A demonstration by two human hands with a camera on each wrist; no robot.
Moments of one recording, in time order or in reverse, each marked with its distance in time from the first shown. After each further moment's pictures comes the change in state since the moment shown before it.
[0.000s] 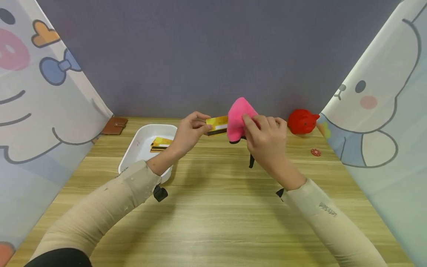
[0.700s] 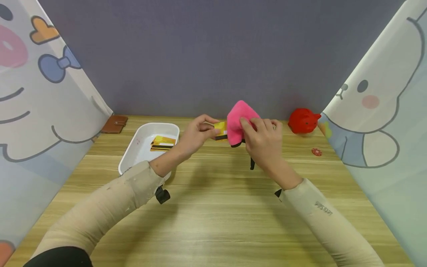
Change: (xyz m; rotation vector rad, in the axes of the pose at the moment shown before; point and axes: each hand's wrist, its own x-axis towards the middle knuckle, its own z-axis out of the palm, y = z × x) left_hand -0.002 0.003 0.012 -0.151 -0.110 -0.024; right_hand -0.010 -0.003 0.014 -0.008 -0.027 -0.008
